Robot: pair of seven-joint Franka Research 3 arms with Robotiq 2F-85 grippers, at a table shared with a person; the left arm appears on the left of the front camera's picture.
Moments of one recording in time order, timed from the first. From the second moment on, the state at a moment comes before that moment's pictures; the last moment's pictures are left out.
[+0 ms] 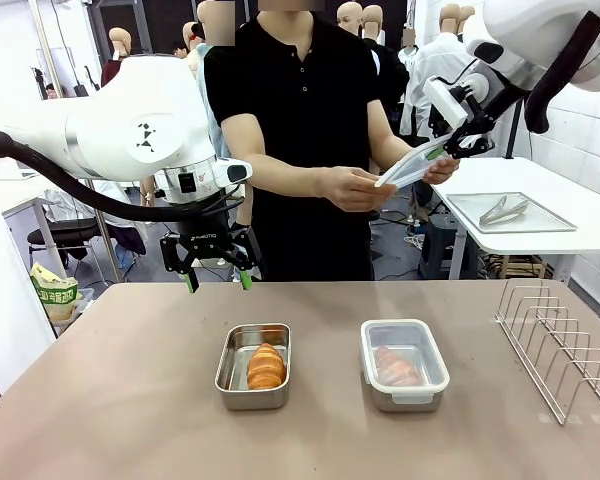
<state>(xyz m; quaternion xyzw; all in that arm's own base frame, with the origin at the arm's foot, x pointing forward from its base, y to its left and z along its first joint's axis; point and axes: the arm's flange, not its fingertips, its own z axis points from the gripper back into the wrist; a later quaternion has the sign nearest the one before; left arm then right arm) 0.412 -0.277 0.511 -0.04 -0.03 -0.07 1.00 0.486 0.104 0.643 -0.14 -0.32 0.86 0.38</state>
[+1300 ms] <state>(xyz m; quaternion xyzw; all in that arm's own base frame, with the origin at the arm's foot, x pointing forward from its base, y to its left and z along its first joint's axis) 0.412 -0.277 0.511 -0.04 -0.03 -0.07 1.00 0.478 0.112 0.646 -0.12 -0.32 0.86 0.37</state>
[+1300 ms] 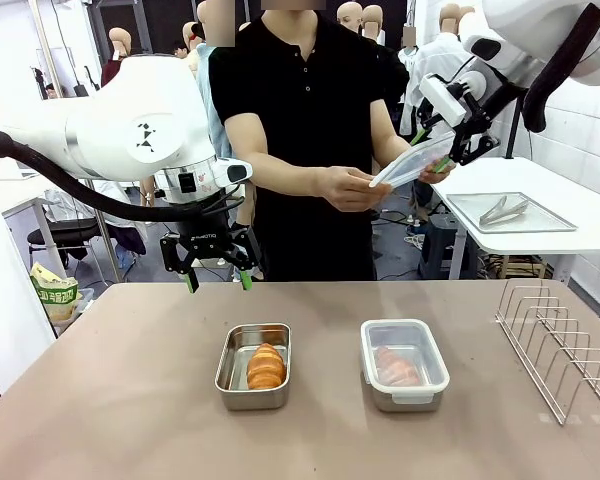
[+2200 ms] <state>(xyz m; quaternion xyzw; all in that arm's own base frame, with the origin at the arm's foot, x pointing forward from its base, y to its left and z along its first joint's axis) 0.412 -0.277 0.511 -0.04 -0.03 -0.07 1.00 0.480 0.107 0.644 -0.12 -0.32 0.86 0.38</state>
